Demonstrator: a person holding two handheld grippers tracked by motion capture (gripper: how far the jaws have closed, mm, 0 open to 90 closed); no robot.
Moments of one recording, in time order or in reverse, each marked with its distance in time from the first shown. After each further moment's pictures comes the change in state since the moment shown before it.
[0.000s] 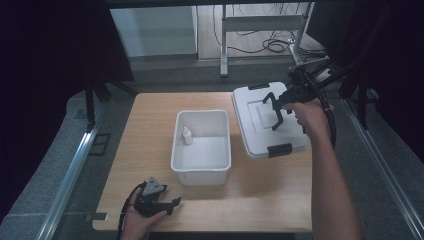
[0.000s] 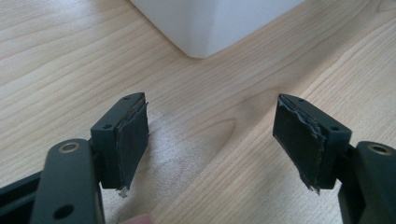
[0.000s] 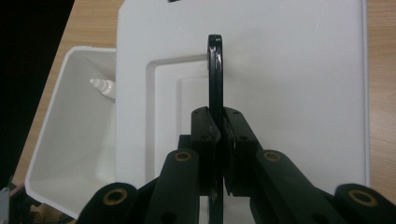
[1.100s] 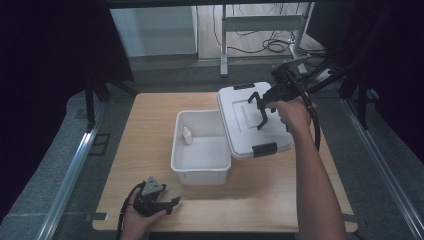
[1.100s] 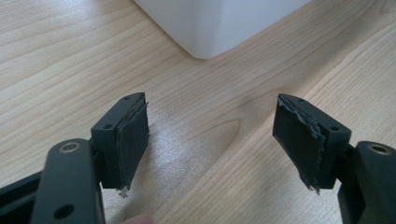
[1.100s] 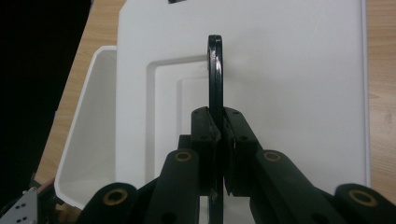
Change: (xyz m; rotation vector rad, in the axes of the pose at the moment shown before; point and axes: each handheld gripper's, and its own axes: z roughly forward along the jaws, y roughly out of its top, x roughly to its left) left arm 0.003 -0.001 0.000 -0.006 0.011 -0.004; right arm 0.038 0.005 0.014 0.016 0.034 -0.007
